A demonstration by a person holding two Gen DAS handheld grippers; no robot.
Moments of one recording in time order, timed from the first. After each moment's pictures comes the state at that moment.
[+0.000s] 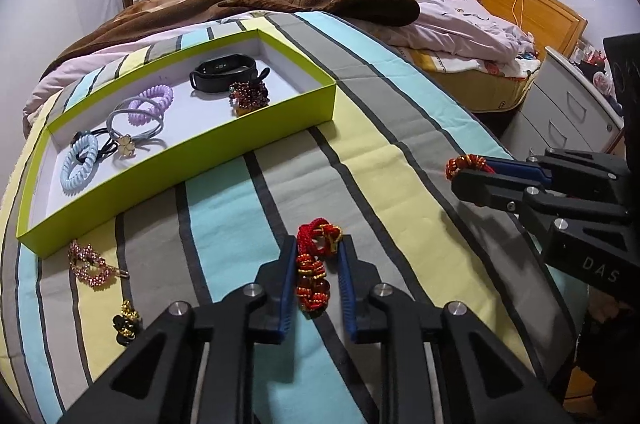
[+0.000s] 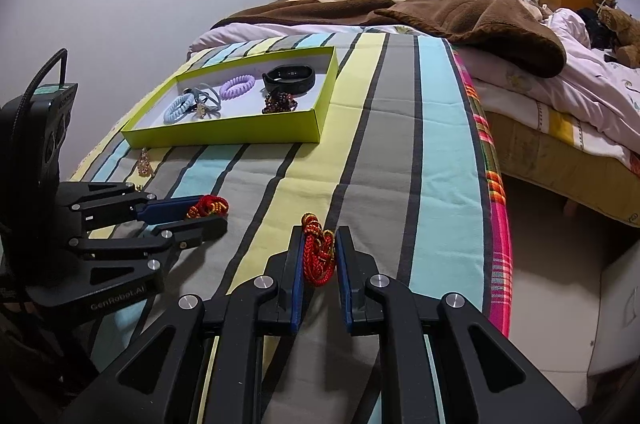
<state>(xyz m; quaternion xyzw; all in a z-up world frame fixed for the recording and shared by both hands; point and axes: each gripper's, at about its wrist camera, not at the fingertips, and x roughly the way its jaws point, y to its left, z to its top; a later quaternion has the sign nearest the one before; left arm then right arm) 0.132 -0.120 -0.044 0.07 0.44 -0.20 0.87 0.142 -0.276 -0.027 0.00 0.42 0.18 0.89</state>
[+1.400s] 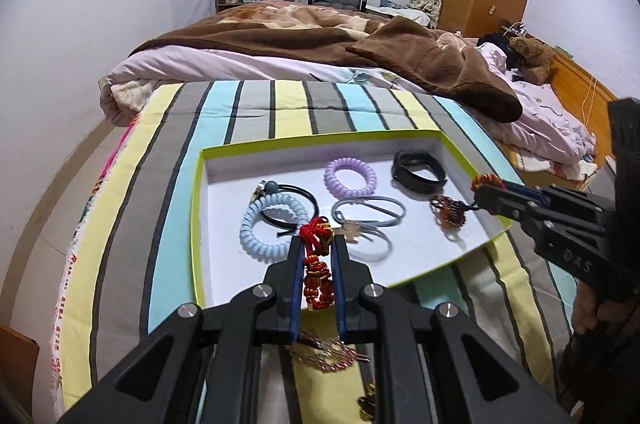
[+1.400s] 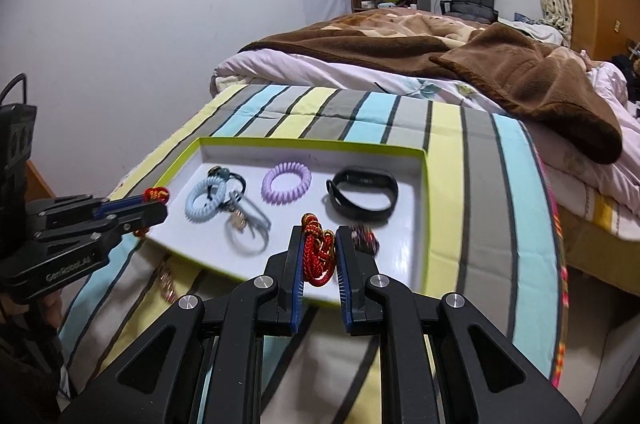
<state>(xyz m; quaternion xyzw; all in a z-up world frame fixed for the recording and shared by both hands) 0.201 0.024 0.000 -0.03 0.40 -0.08 0.91 0.252 -0.174 0.008 -0.02 0.38 0.23 0.90</state>
